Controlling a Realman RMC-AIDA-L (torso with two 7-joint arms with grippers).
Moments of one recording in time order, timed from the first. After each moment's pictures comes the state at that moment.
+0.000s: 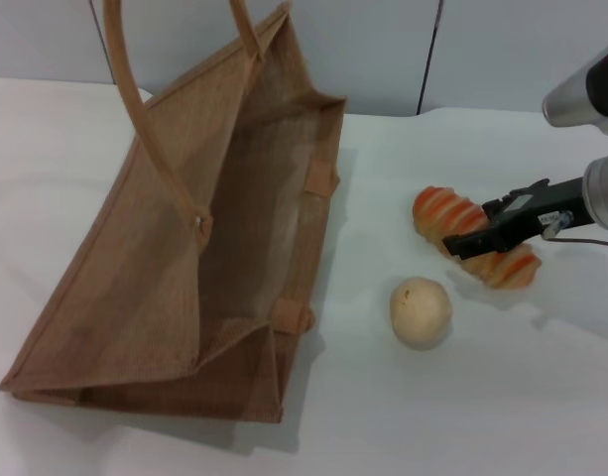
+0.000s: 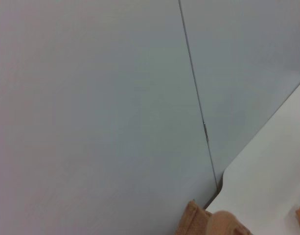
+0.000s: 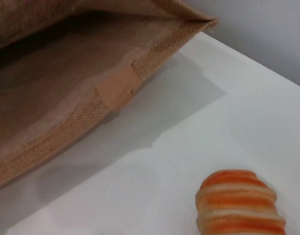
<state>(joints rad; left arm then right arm) -0.81 -1.93 0.85 1.79 -0.67 -1.76 0.73 0.73 2.03 -1.22 -0.83 0.79 1.12 -0.99</state>
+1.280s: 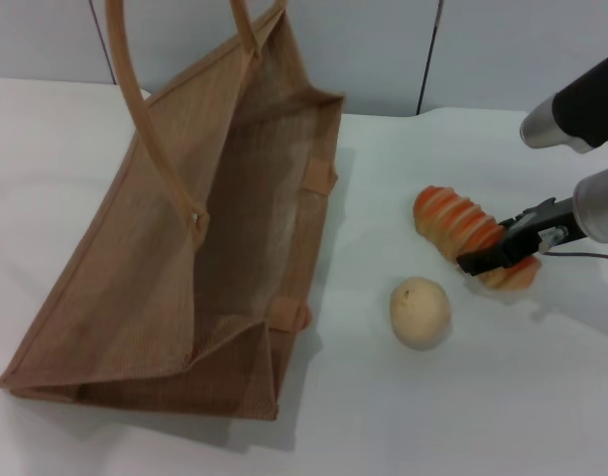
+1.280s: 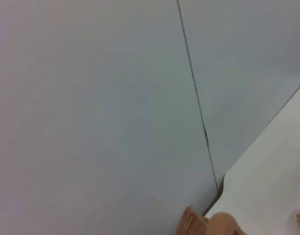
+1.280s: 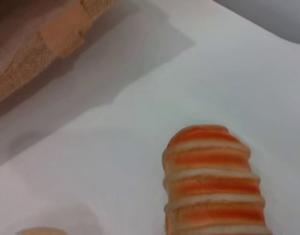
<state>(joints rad) -0.81 -1.93 0.85 1.79 -0.67 -1.76 0.73 0.82 2.03 -1.24 -0.64 0.68 1.01 -0.92</state>
